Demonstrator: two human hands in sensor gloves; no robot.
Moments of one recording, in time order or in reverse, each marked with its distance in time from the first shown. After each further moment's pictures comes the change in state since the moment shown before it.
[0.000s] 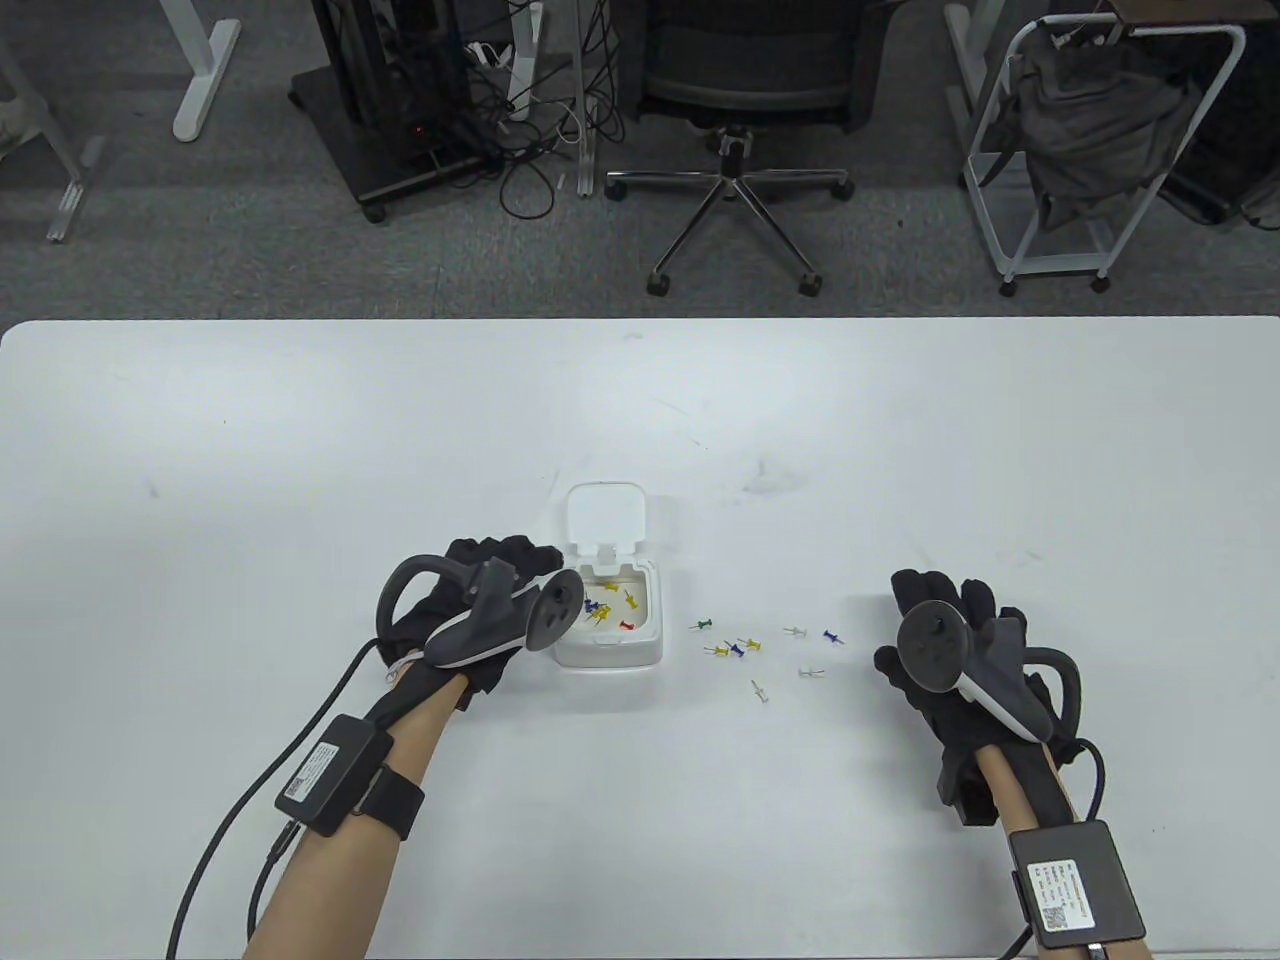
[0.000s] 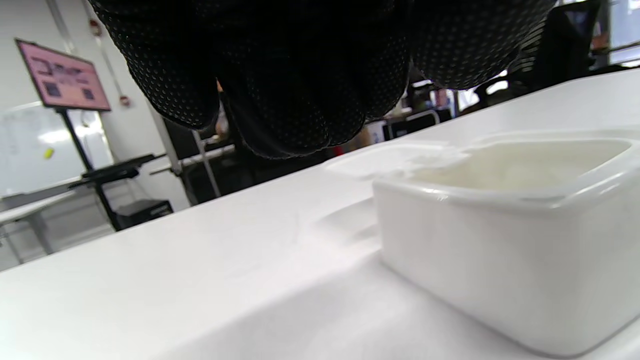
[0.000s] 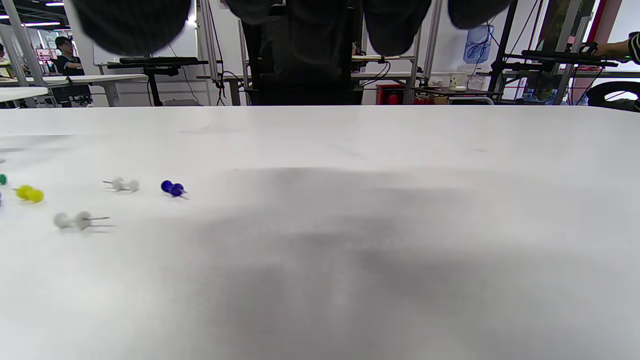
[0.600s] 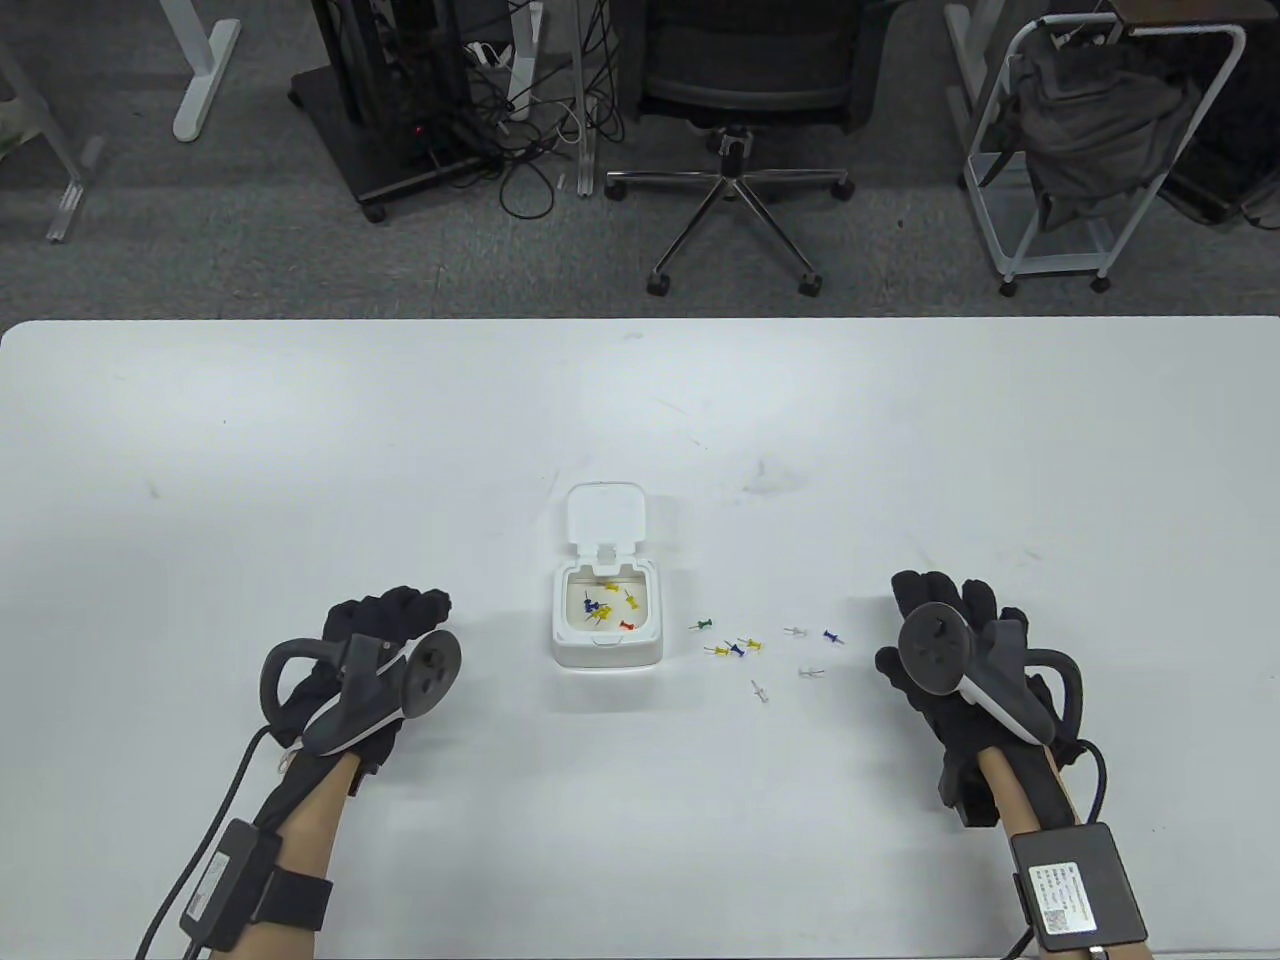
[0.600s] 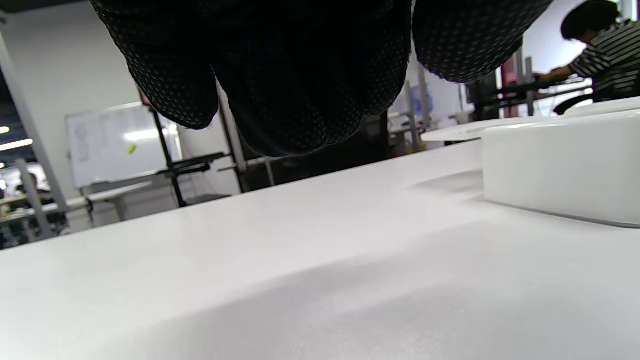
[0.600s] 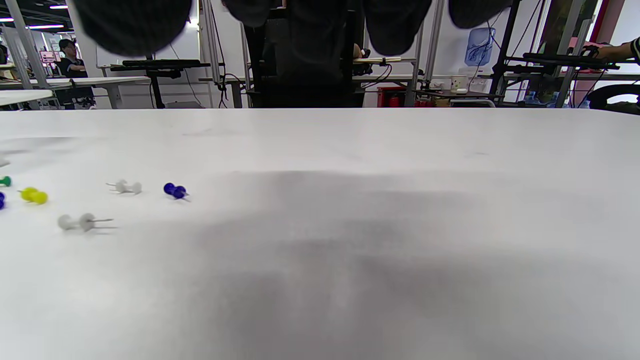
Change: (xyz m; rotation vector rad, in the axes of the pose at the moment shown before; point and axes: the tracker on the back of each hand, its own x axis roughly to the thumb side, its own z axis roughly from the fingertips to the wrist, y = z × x) left_hand -0.061 -0.039 0.071 0.046 0.180 0.053; right_hand 0.002 0.000 0.001 -0.001 -0.009 0.003
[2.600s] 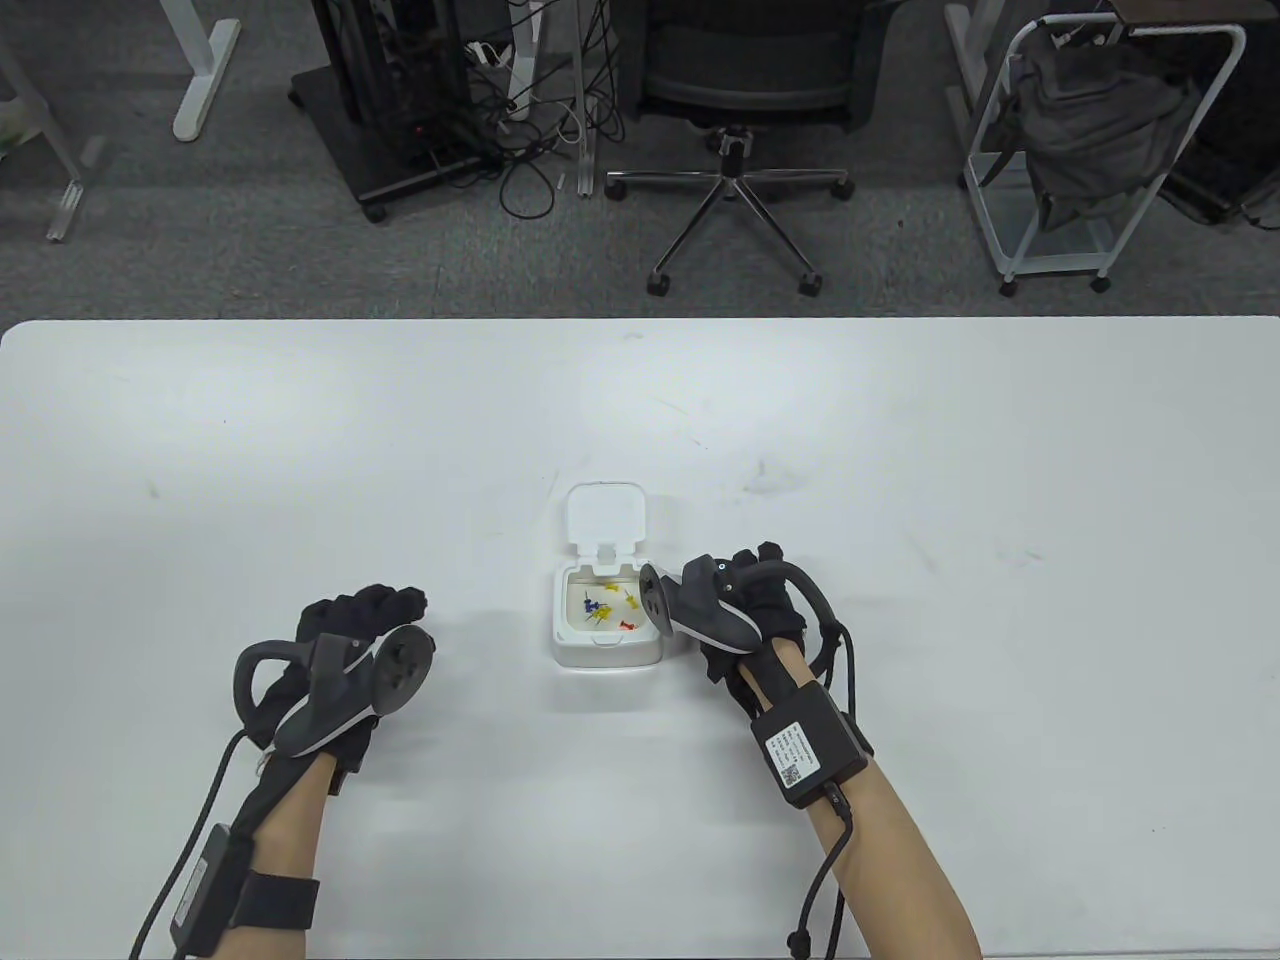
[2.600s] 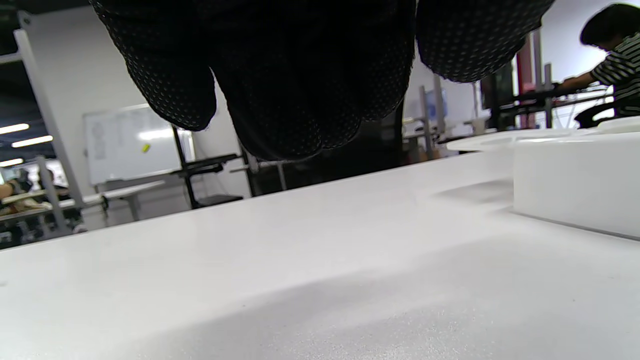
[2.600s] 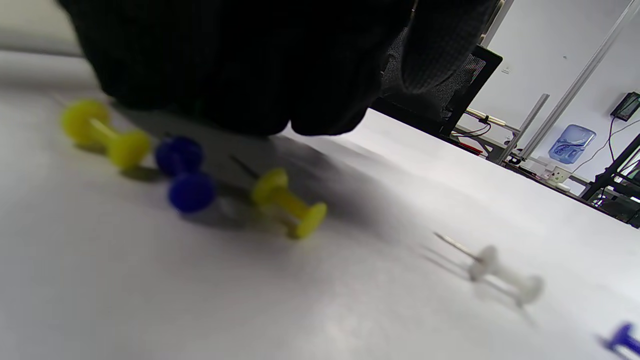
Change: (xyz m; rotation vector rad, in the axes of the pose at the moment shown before) left_hand -0.015 0.008 0.004 0.013 0.029 0.007; right_hand 0.196 0.040 -0.079 -0.042 -0.194 0.407
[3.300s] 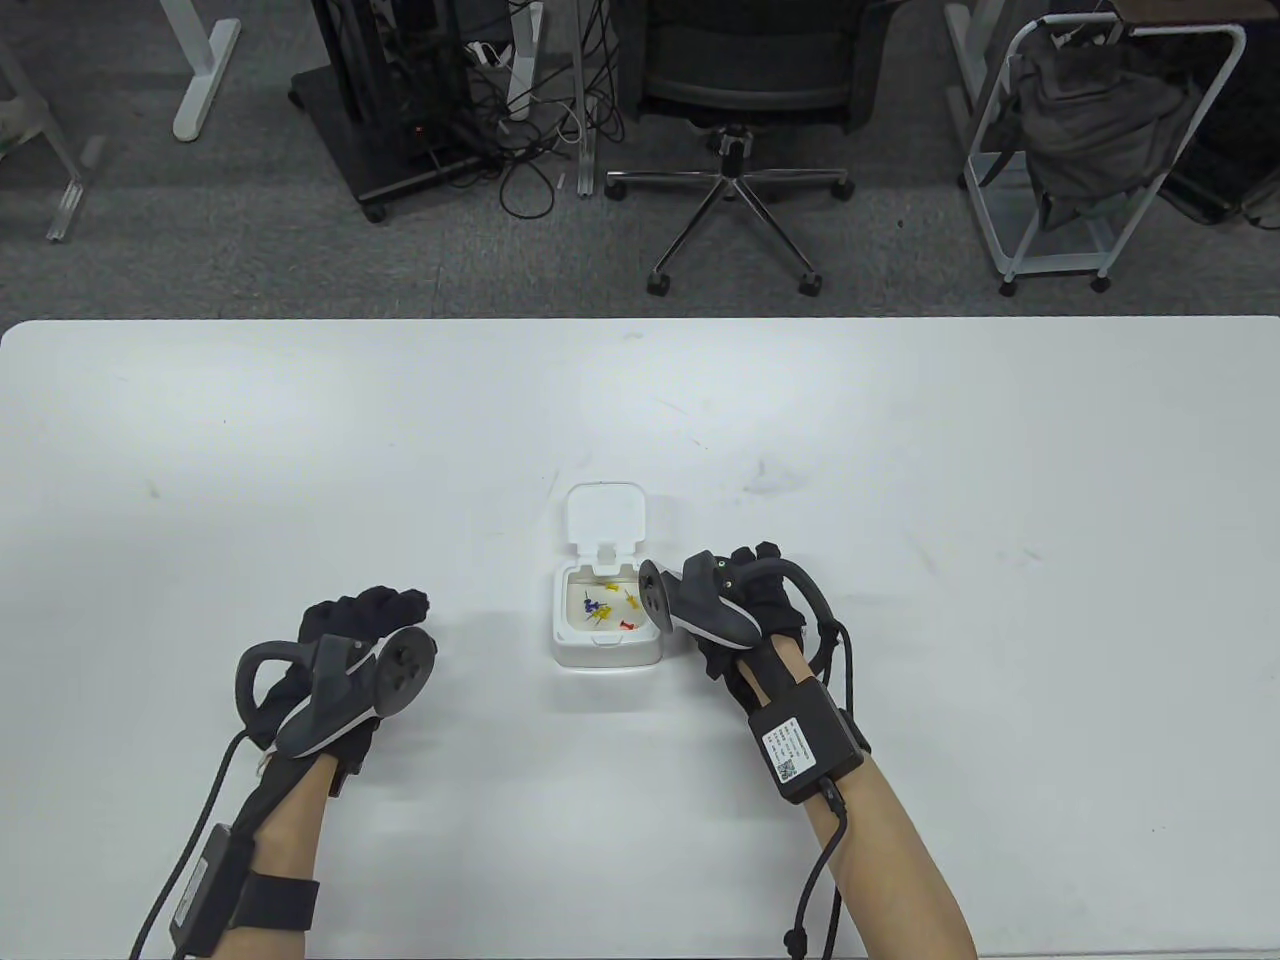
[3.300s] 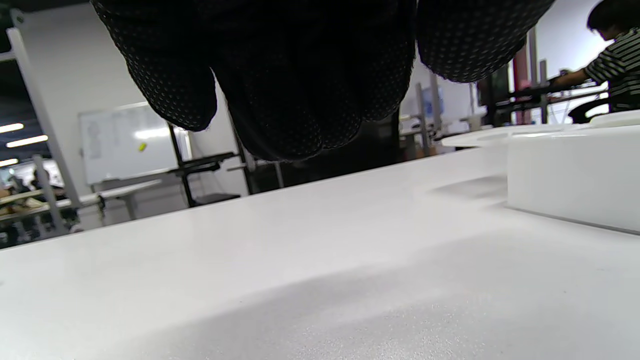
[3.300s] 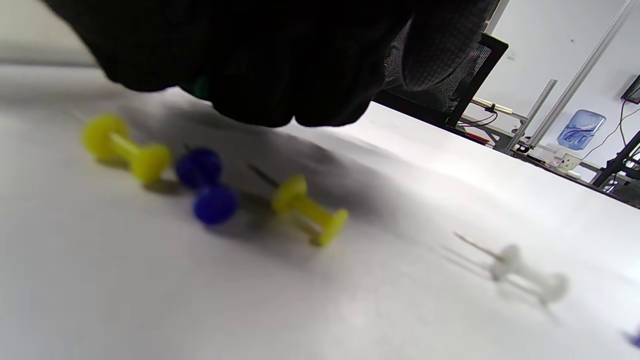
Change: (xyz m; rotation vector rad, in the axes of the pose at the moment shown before) left_hand 0.002 -0.001 0.000 -0.008 -0.011 -0.008; right_hand 0.000 0.000 -0.005 0.017 -0.008 -0.052
